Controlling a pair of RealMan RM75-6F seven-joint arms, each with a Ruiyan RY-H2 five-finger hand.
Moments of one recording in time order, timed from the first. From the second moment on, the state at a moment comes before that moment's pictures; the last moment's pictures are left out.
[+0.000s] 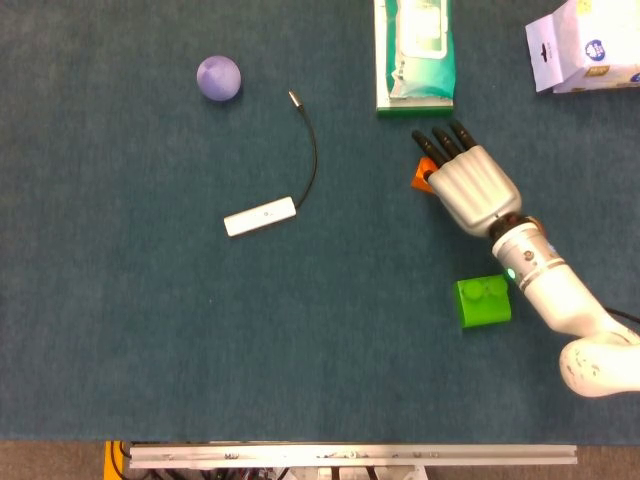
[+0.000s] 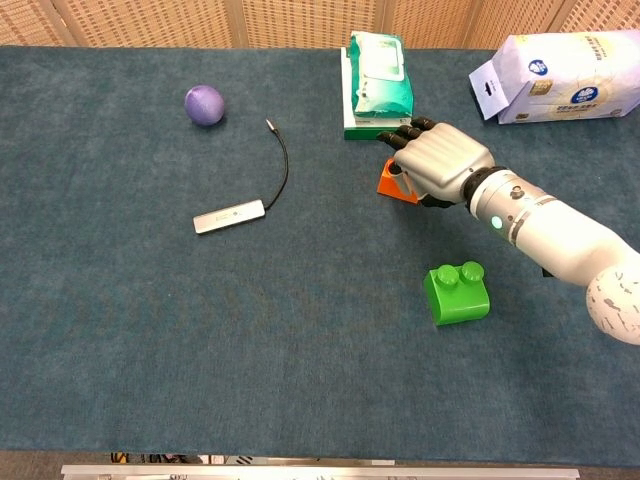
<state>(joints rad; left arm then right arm) -0.01 -1.11 -0.02 -1.43 1.49 1.52 -0.07 0.80 -1.61 0.04 -1.49 -0.95 0.97 -0.87</state>
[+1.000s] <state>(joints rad) -0.01 -1.11 -0.02 -1.43 1.49 1.52 -0.08 0.76 -1.50 -0.01 -1.64 -1.05 1.01 -0.78</state>
